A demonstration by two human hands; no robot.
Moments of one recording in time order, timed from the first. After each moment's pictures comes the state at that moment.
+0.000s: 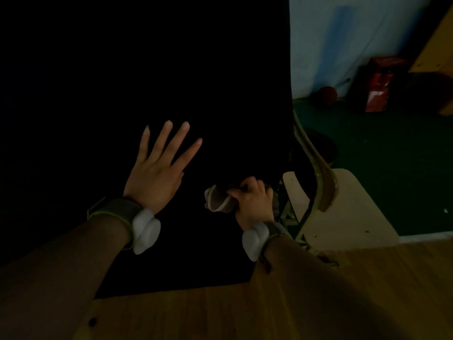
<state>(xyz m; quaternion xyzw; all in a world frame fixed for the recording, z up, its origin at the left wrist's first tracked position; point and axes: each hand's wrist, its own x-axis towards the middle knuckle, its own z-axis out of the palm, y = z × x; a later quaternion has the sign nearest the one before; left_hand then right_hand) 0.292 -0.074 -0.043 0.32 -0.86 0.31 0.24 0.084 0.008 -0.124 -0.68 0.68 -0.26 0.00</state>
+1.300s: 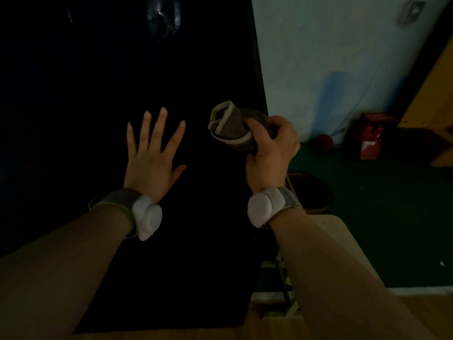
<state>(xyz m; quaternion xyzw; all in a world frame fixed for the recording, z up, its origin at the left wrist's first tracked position) 0.297 -0.059 0.100 0.42 -0.80 0.26 0.33 0.095 0.013 0.123 -0.55 0.57 -0.57 -0.20</state>
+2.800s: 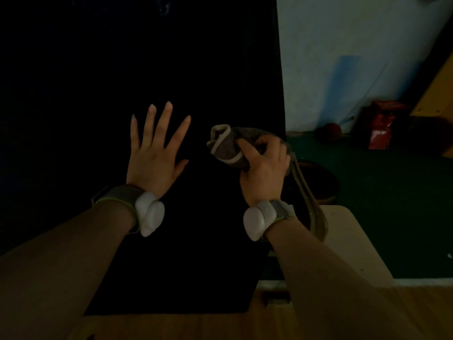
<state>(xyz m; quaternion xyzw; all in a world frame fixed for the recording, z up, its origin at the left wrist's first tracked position) 0.308 -0.077 0.072 0.41 -0.80 0.28 0.33 0.107 0.003 0.066 -0.61 0.61 -0.49 -0.15</state>
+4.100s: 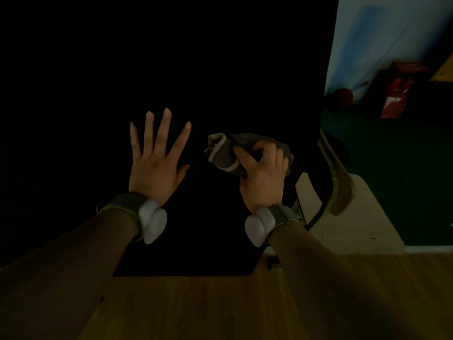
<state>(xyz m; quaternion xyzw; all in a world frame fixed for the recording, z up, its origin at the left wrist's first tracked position) 0.332 -0.080 -0.049 0.43 -0.82 0.25 0.29 0.129 -0.002 -0.049 -0.63 0.61 -0.44 -0.18</state>
